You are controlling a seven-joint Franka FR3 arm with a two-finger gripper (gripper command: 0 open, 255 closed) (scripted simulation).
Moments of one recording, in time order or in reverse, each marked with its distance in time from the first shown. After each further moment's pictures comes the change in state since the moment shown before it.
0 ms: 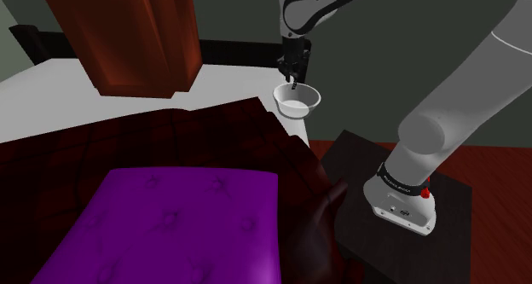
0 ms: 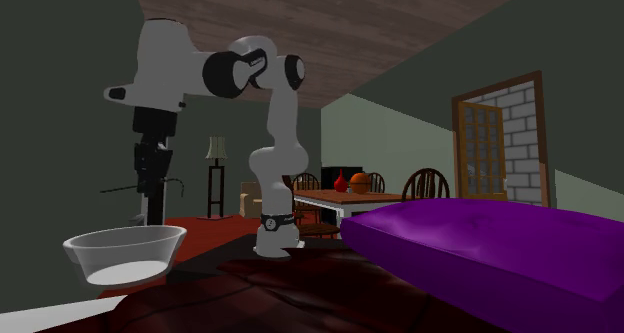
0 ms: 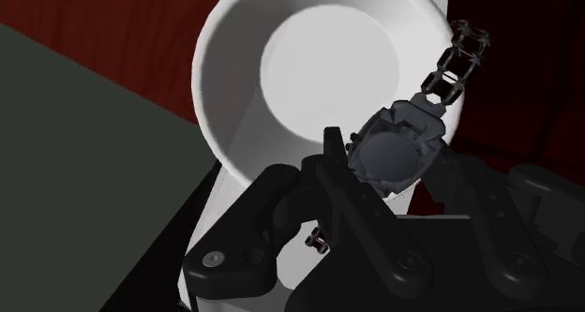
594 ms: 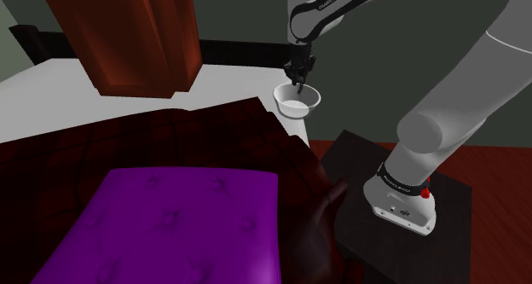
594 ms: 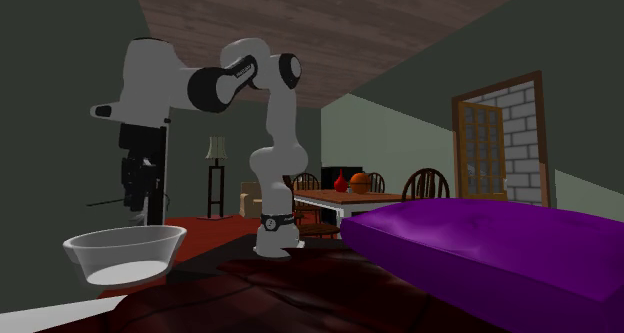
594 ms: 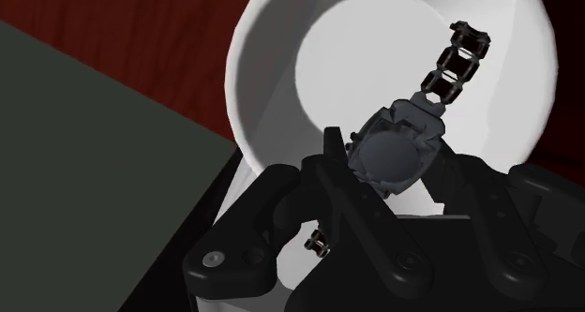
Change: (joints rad) arm -0.040 0.038 -0.046 -0.044 -0.029 0.091 -0.059
